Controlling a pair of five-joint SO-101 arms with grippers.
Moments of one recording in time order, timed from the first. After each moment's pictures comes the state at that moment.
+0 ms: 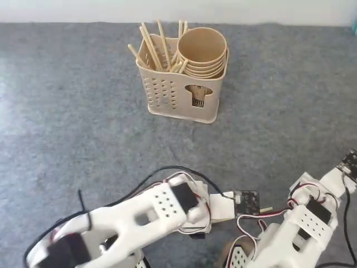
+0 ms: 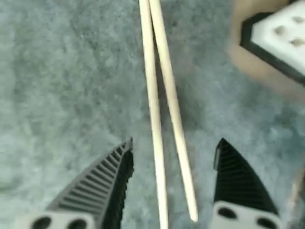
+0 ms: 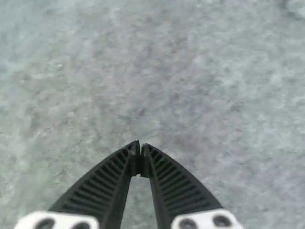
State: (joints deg) left arm 53.9 -21.4 55.8 60.5 -23.8; right arm 38.5 -56.6 85.0 34.4 -4.0
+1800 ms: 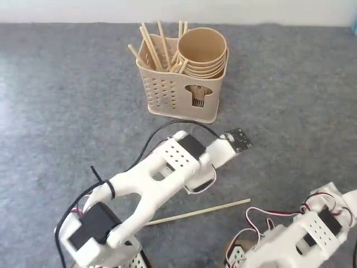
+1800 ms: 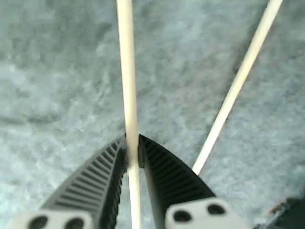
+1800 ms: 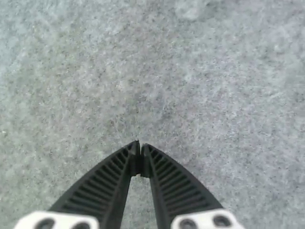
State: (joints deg) left arm 38.0 -3.3 31.1 75.2 -10.7; right arm 50.9 -56.6 85.0 30.9 -11.3
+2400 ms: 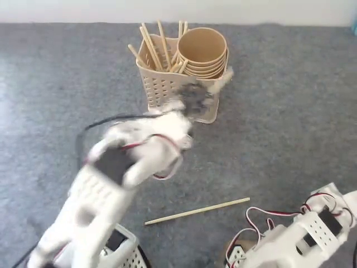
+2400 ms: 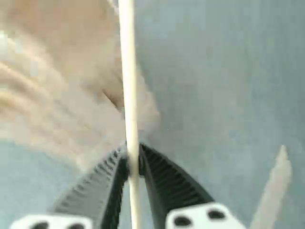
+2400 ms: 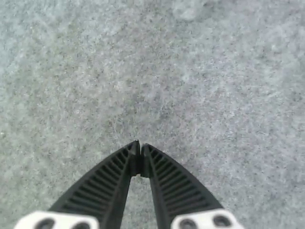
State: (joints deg) left arm 24.5 -47.4 29.8 67.7 -10.5; right arm 51.3 -56.6 85.0 30.9 -11.3
